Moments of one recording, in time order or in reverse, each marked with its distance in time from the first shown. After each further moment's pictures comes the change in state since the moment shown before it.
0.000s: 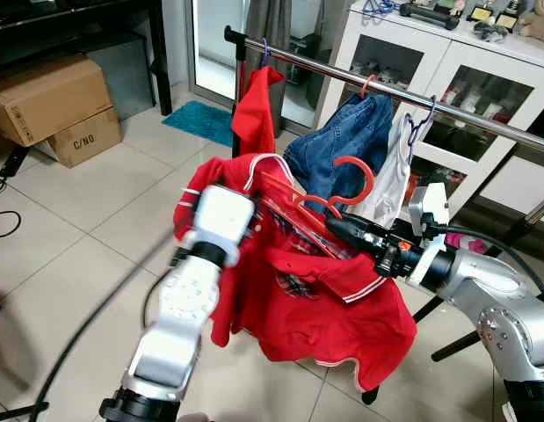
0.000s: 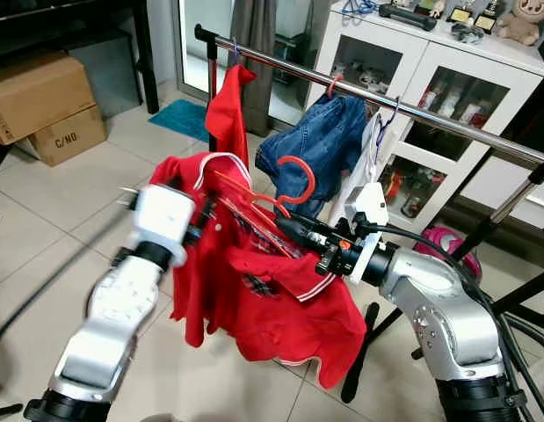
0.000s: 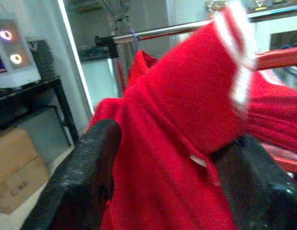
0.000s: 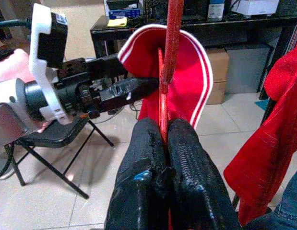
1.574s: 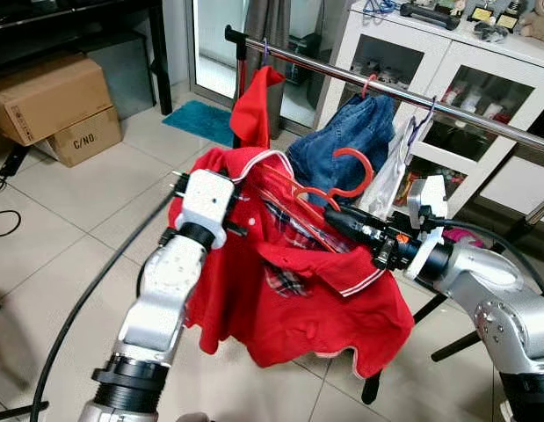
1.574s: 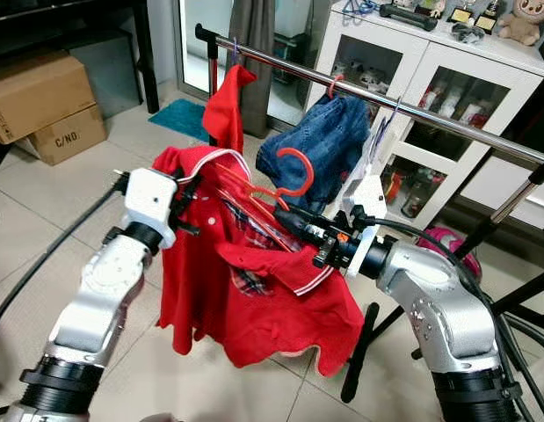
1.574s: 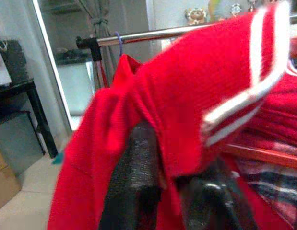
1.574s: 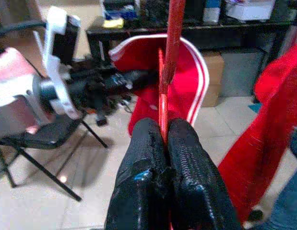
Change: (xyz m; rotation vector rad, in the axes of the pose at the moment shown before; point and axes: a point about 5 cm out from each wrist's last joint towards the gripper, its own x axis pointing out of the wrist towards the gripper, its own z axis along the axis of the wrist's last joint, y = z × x) left arm 0.020 0.022 -0.007 -0.054 -0.019 -0.118; right arm 0.003 -0.003 0.002 -0.032 0.005 -0.037
